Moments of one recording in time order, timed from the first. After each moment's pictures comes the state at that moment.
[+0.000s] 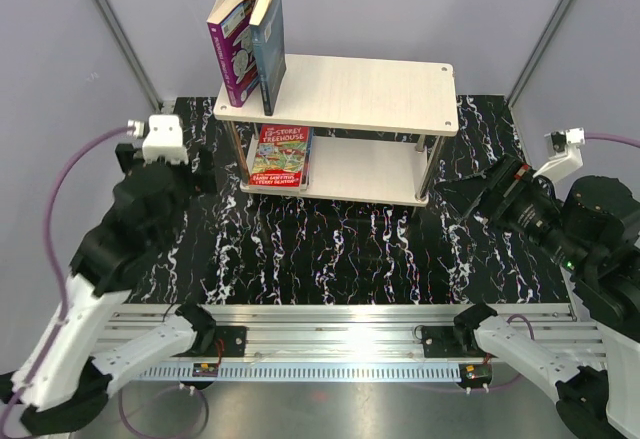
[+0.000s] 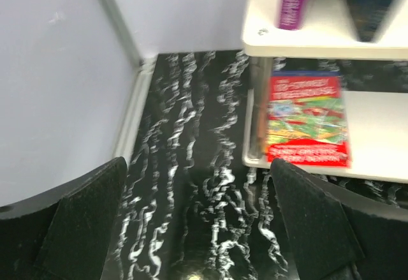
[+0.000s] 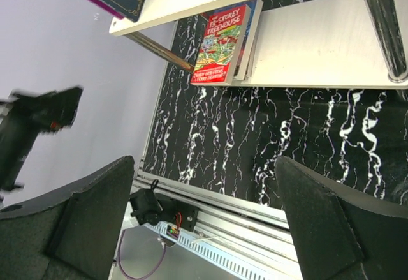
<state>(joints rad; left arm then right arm) -0.70 0.78 1.30 -0.75 -0.78 -0.03 0.50 0.81 1.66 -1.11 -0.01 0.75</state>
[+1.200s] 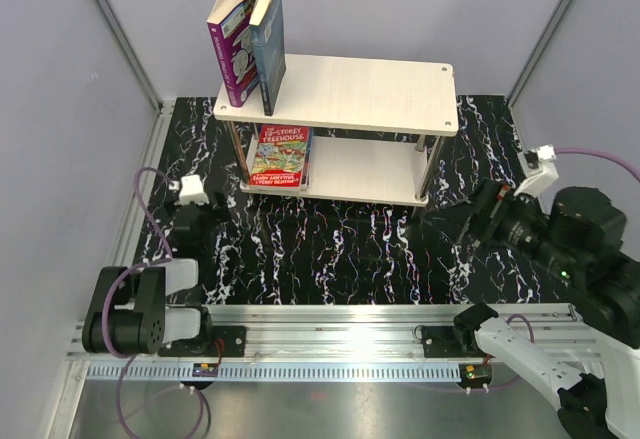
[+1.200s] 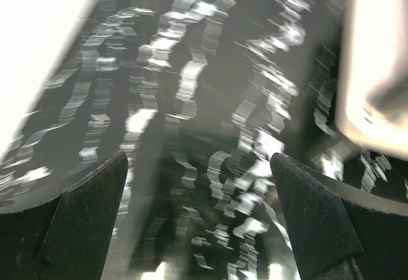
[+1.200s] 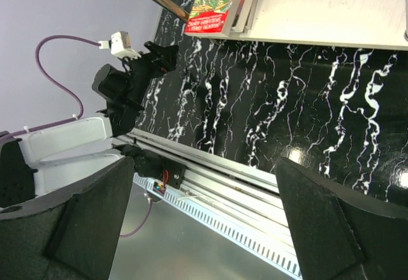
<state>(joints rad) 0.01 1.25 0.21 0.79 -0.21 -0.07 0.50 0.75 1.57 -1.16 -0.15 0.68</state>
